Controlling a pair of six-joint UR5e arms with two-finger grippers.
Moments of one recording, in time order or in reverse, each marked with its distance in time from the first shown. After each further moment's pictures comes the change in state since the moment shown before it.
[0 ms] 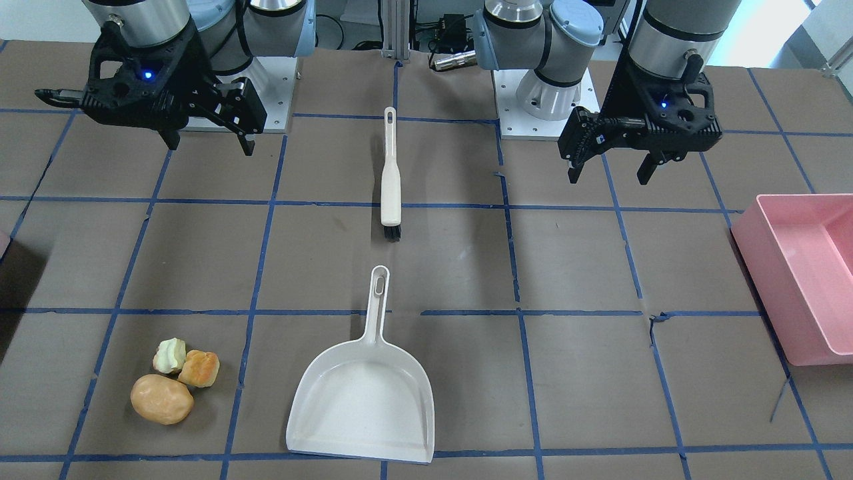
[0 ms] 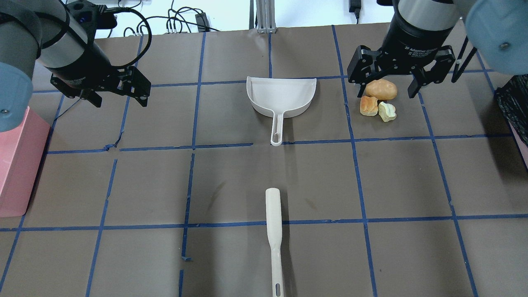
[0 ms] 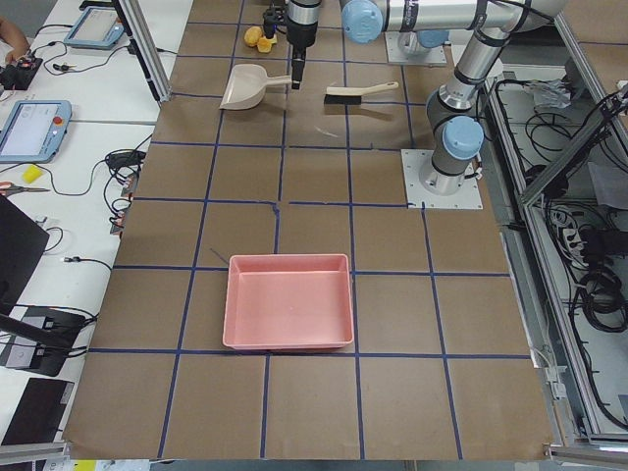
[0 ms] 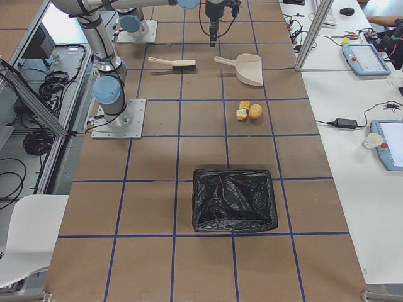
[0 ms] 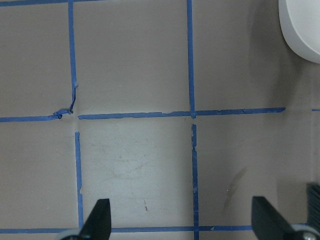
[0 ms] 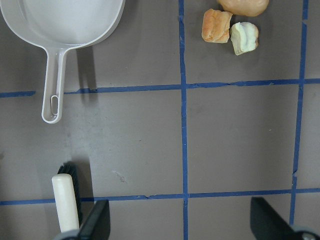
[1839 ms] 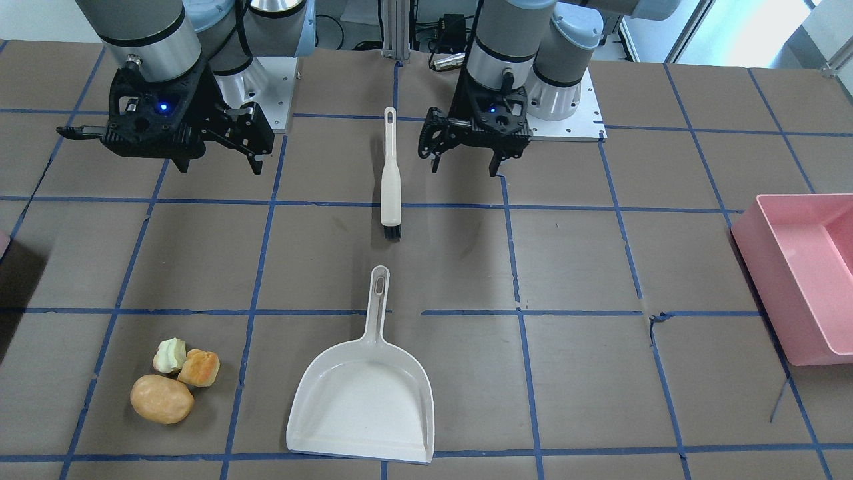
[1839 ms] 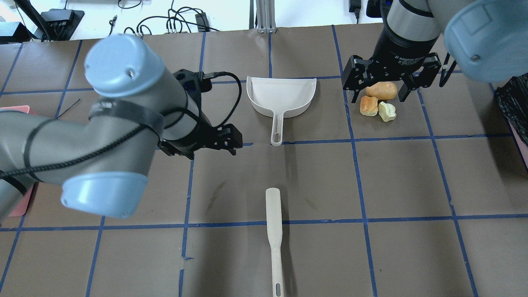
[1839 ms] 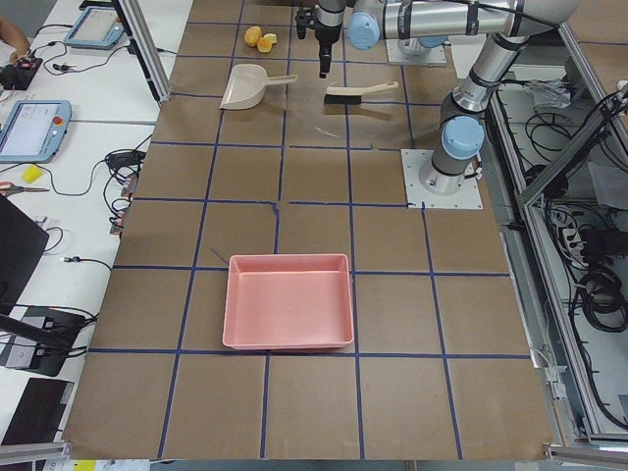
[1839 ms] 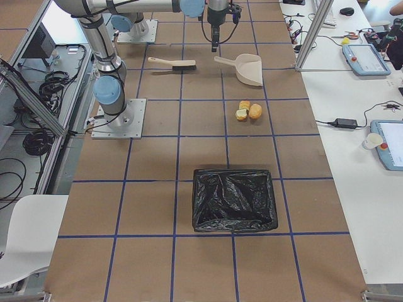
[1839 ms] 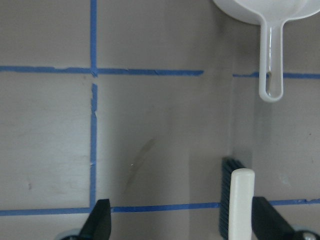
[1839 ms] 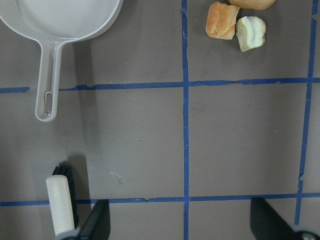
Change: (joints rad) left arm -0.358 0.027 -0.303 0.301 -0.092 -0.417; right arm 0.003 0.032 0.033 -0.059 0.009 -0.060
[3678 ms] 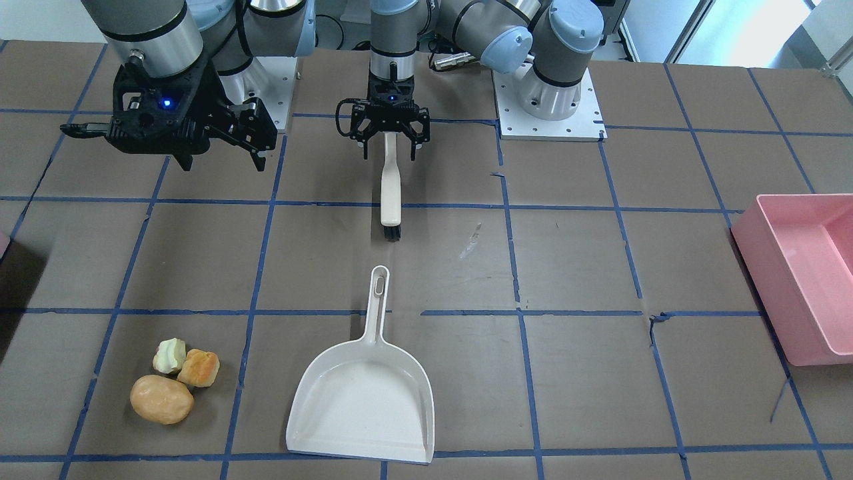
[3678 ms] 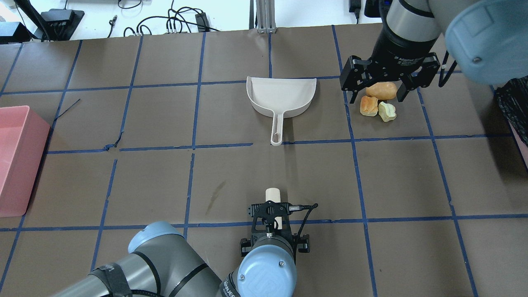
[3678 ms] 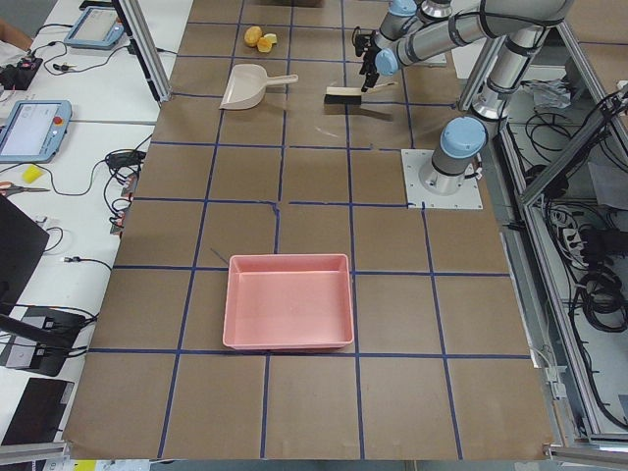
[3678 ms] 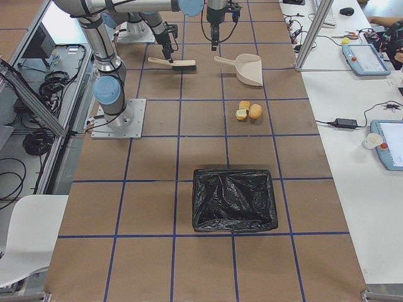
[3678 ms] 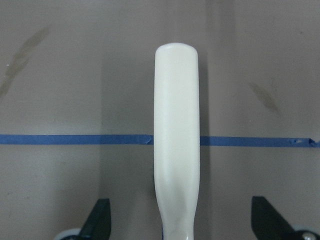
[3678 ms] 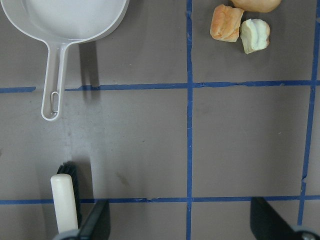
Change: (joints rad) left arm -0.511 -0.171 -0.331 0.586 0.256 -0.482; right arm 0.003 -0.006 0.004 0.000 0.014 -0.017
